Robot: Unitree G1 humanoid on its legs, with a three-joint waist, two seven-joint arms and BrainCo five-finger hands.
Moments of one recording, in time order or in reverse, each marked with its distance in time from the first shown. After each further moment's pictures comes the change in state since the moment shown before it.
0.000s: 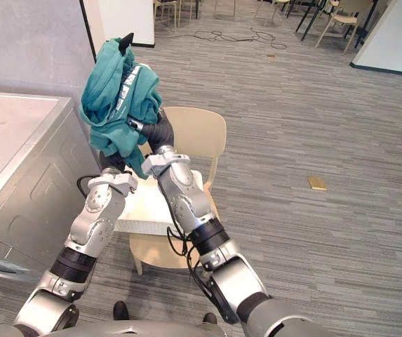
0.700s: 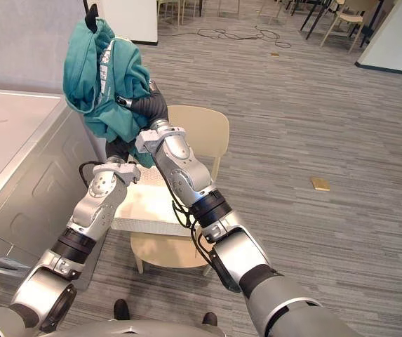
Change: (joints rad) left arm -0.167 0.058 -0.063 0.189 -0.004 -0.001 -0.022; right arm -0.259 -0.059 0.031 0.129 0.006 0.059 -0.061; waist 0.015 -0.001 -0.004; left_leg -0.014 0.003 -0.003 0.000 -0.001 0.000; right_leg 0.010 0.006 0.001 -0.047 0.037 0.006
